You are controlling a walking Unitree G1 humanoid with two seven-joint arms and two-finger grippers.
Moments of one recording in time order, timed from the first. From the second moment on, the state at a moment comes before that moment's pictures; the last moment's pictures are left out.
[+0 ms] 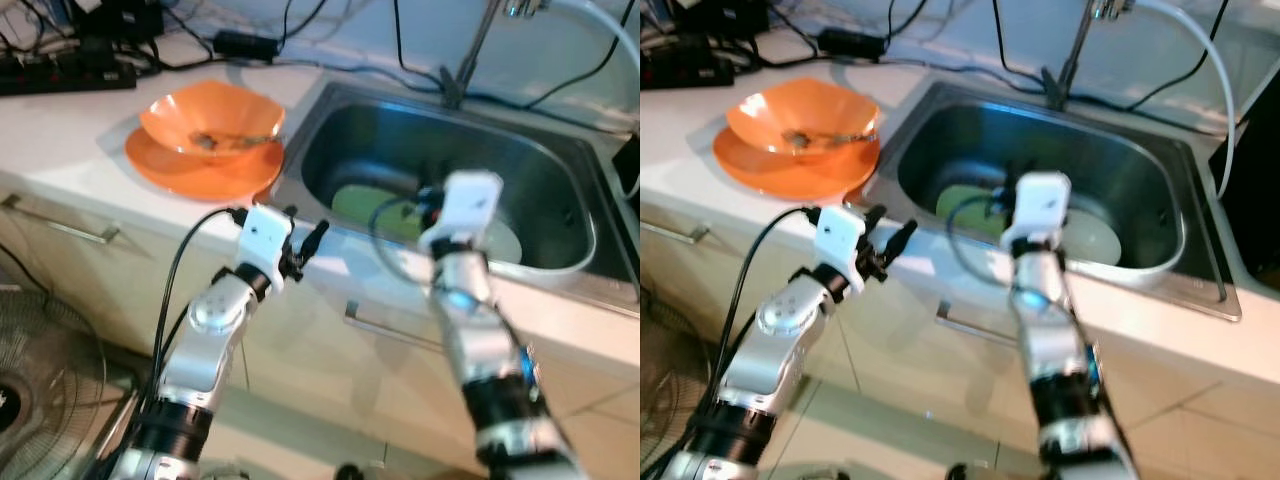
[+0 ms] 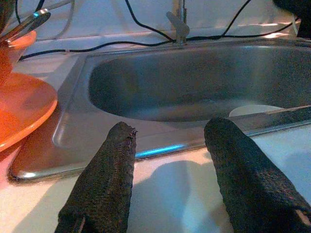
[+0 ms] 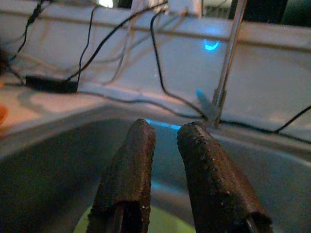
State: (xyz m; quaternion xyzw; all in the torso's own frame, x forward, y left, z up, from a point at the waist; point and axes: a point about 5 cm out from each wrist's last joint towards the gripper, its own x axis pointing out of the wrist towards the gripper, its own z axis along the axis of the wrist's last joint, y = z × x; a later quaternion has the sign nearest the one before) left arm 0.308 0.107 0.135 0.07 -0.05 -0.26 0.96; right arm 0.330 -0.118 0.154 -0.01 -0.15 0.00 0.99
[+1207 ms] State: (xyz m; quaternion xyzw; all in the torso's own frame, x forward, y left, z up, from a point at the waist) left arm 0.326 0.125 0.213 0.34 -0.18 -0.19 0.91; right arm 0.321 -0.100 0.131 0.00 -0.10 0.02 0.99
